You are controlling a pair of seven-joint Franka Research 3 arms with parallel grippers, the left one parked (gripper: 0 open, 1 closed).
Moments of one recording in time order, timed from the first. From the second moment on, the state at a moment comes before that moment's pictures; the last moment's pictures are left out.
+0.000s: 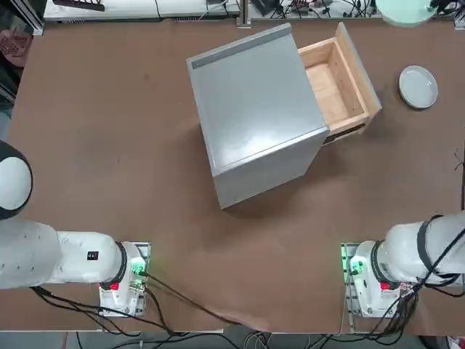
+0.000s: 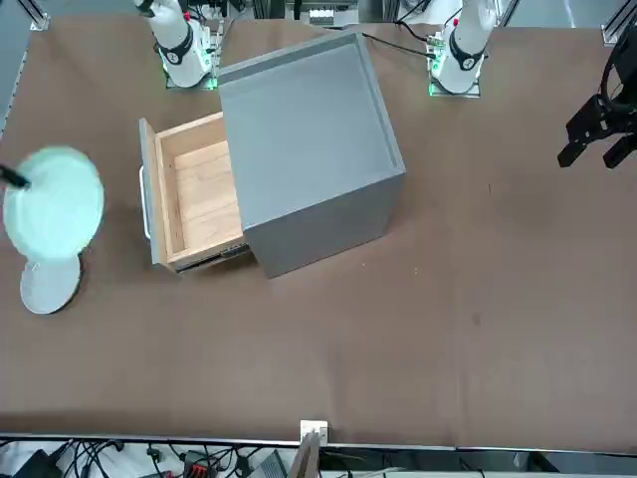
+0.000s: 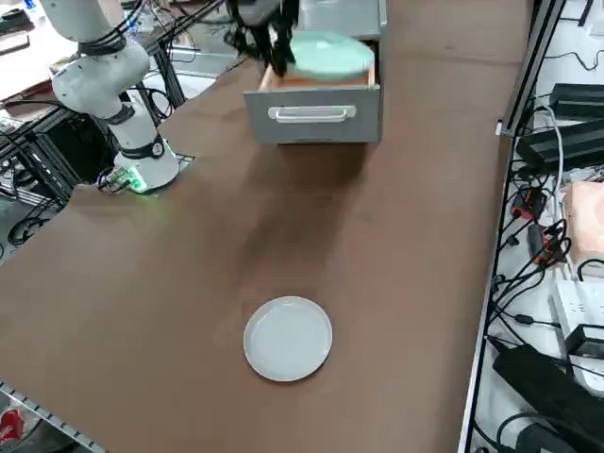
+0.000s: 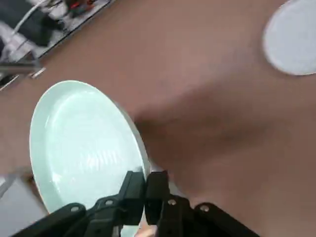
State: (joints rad) arm -0.14 0.07 -0.16 -1.46 0.39 1.48 0.14
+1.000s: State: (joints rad) arm 0.18 -0.01 -0.15 -1.73 0.25 1.57 0.02
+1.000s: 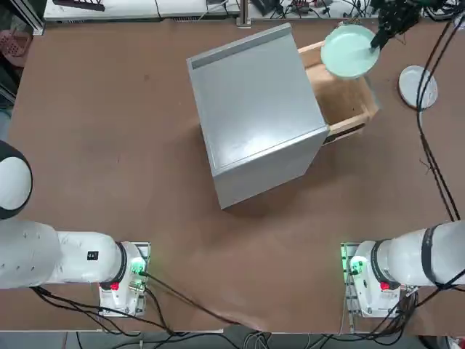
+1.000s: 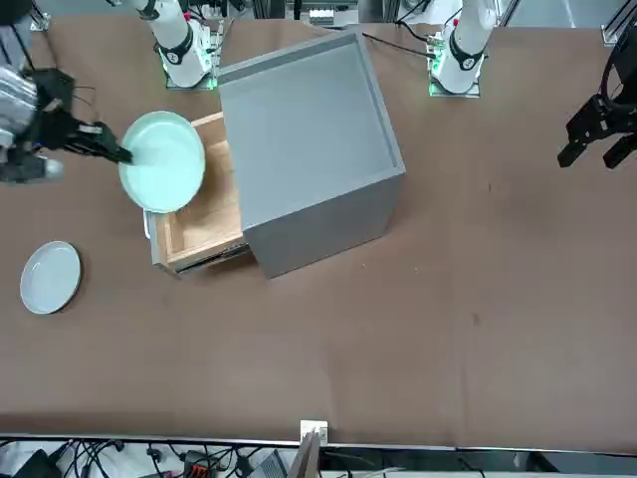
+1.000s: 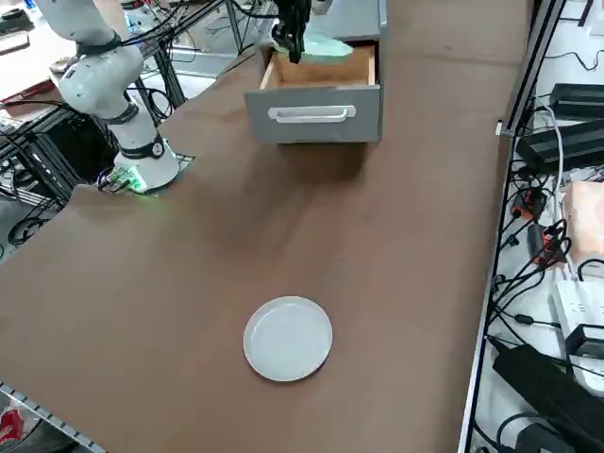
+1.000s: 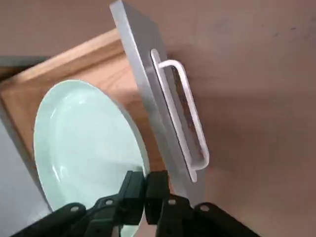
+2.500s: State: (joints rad) arm 0.33 0.00 -0.15 -1.89 0.21 1.77 0.03
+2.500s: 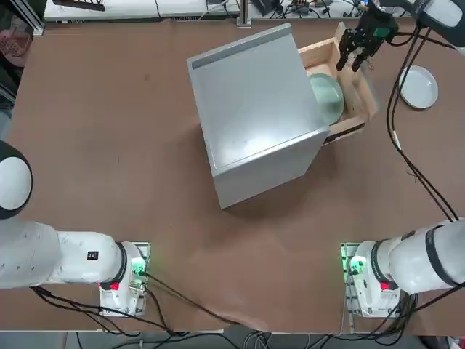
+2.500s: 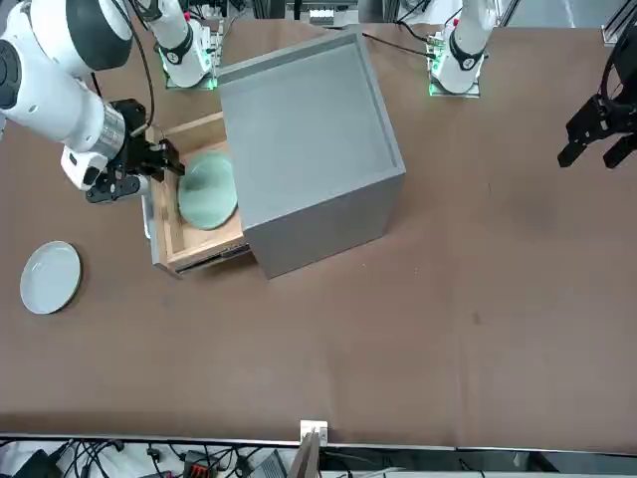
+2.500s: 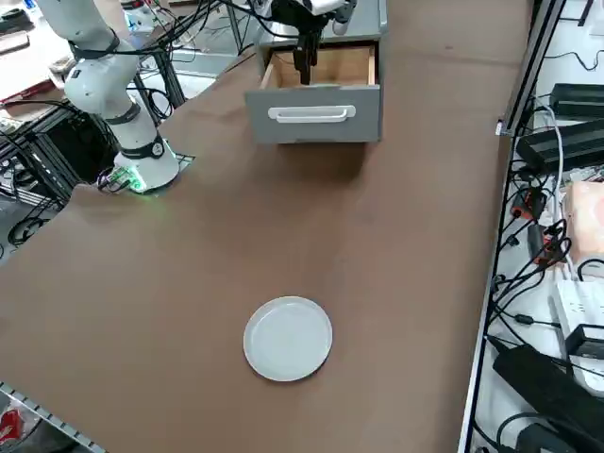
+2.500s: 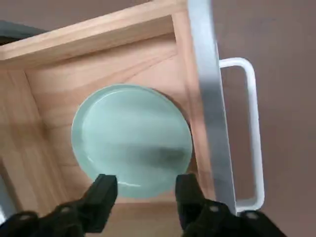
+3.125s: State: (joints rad) arm 0.15 0.01 -0.18 -1.80 0.08 1.77 -0.06
